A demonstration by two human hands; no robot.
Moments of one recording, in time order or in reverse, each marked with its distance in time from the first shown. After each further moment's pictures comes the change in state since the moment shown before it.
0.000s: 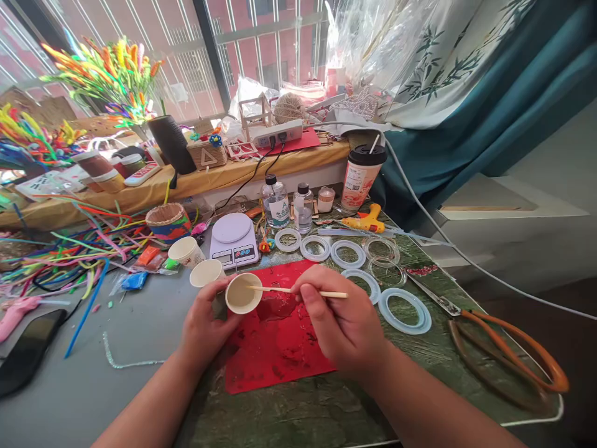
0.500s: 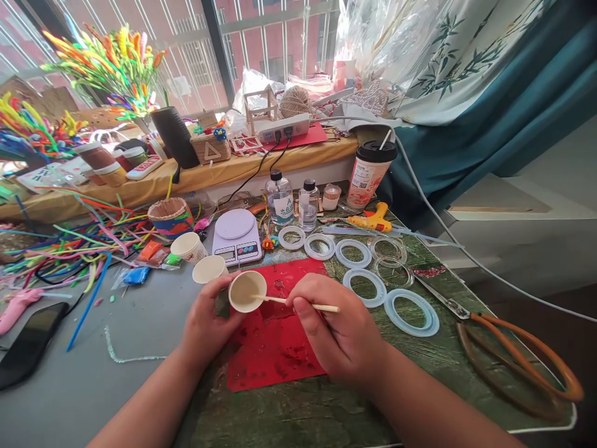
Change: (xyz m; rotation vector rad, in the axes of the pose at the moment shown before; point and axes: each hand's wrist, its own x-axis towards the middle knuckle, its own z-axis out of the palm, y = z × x) left_hand -0.001 0.001 -0.002 0.016 -0.019 0.003; right_hand -0.001 0.001 0.008 -0.010 -0.112 -0.084
